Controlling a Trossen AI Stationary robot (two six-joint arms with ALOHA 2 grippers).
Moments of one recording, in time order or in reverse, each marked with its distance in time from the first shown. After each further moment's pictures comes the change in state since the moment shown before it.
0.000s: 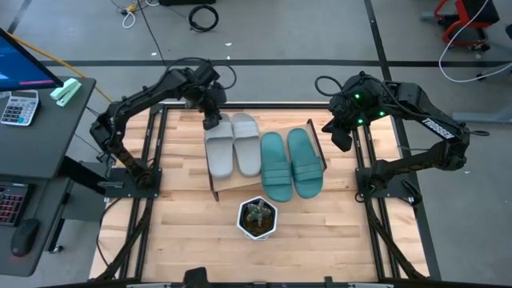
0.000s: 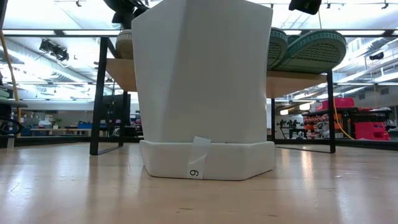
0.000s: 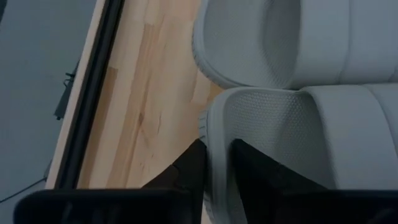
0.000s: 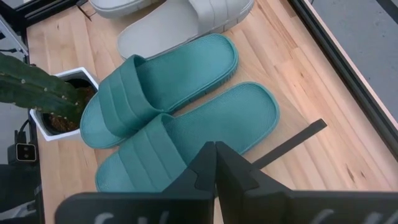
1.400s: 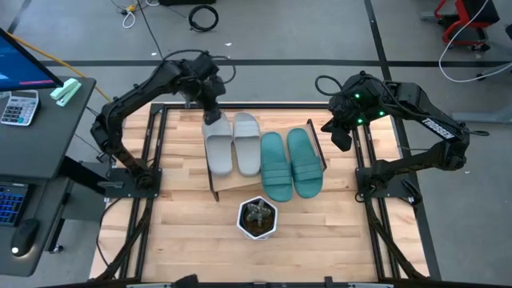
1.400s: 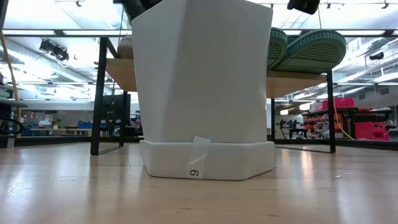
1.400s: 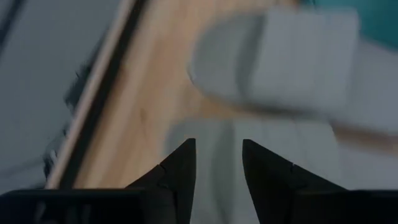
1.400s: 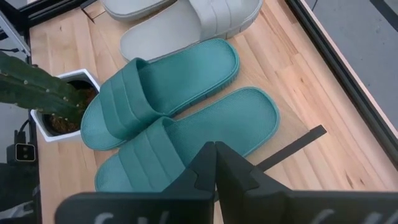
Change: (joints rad) left arm -0.042 0.000 0.220 -0.166 -0.061 -0.178; right arm 0.000 0.000 0.000 0.015 -0.004 -0.018
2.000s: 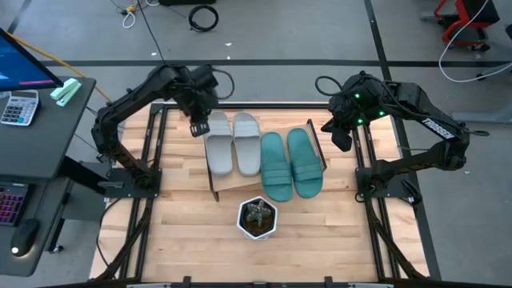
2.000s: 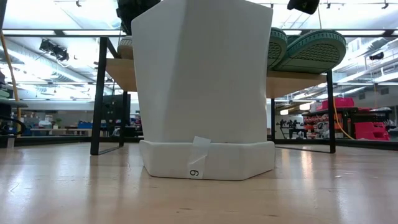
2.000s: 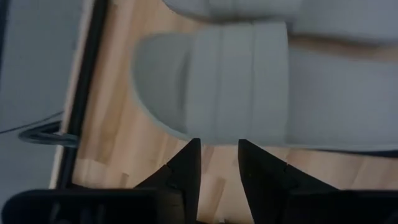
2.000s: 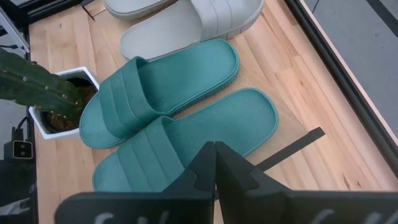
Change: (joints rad) left arm -0.142 -0.009 0.159 -0.379 -0.178 -0.046; right arm 0.000 0.000 0.000 0.000 0.001 -0.019
